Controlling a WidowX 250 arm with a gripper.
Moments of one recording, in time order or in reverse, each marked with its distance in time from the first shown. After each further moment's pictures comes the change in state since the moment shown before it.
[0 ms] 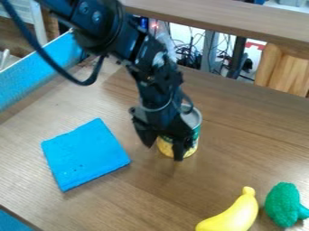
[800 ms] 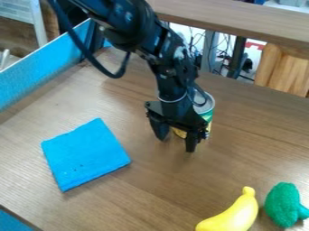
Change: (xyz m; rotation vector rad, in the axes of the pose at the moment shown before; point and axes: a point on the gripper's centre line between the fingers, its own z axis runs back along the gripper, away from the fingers) arm 0.021 -0.001 -0.010 -0.003 0.028 0.008
